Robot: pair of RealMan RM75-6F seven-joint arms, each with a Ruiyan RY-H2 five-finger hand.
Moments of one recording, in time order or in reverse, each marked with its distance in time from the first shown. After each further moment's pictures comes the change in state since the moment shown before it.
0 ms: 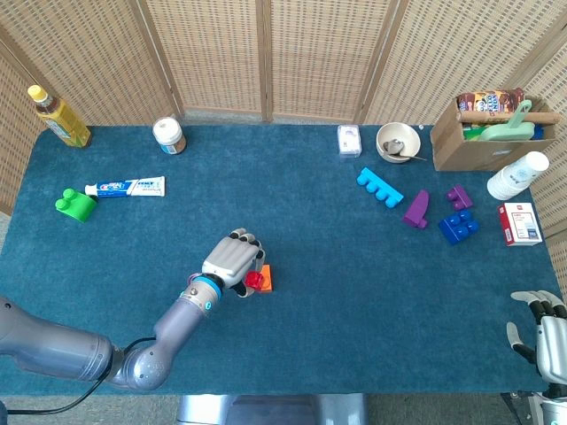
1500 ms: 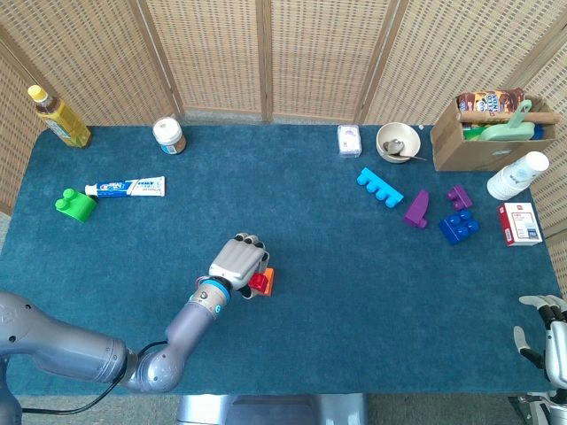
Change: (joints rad) left arm 0.005 -0.077 -0.040 0.027 -0.042 0.055 0.118; right arm -0.020 -0.002 0.000 0.036 0.001 0.009 0.055
